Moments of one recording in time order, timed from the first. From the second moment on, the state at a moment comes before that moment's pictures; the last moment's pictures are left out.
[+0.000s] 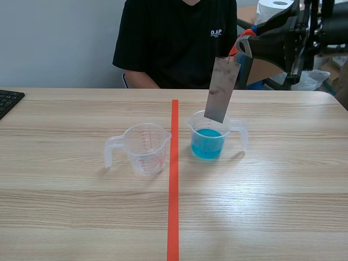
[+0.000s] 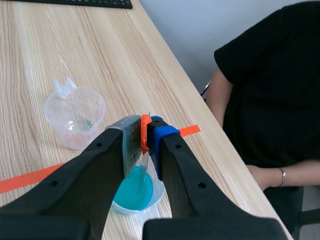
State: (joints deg) left arm 64.6 -29.4 -10.3 91.8 -20.1 -8.8 -14.5; right arm 28.4 50.7 -32.7 84.7 32.0 45.4 4.5
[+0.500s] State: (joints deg) left arm 63.8 -21.9 -10.1 90.2 -20.1 -8.9 -10.5; right arm 28.4 43.7 -32.9 77.2 26.9 45.4 5.8
